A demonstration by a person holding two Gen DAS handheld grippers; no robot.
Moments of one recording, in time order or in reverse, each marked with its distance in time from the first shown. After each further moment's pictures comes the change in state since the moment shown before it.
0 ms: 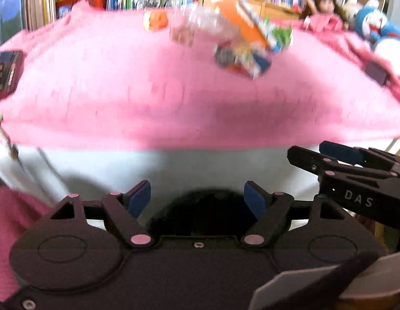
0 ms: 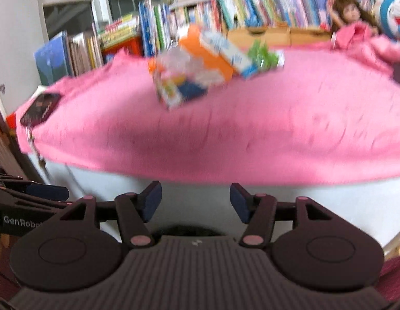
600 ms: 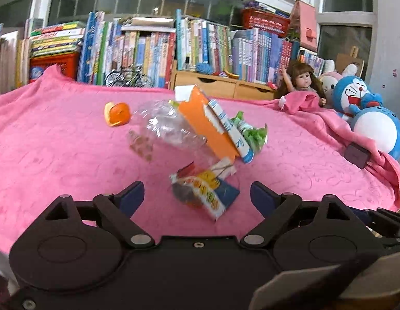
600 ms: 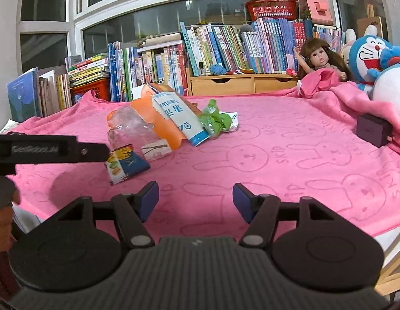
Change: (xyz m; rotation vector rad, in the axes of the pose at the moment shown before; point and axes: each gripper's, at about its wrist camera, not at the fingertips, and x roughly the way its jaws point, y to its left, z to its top) left arm 0.030 -0.025 0.096 -0.004 -0.331 -0.134; right arm -0.001 -0.035 0.044 -0.015 -0.136 -0.140
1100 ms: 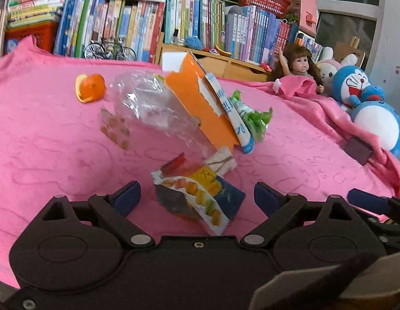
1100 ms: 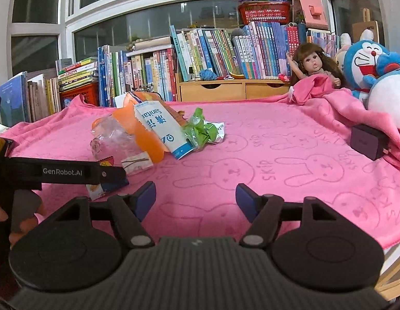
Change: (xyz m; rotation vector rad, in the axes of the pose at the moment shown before) left arm 0.071 0.013 -0.002 -0.049 0.107 -0.101; right arm 0.017 -0.012 0.013 0.005 -0.008 -0.024
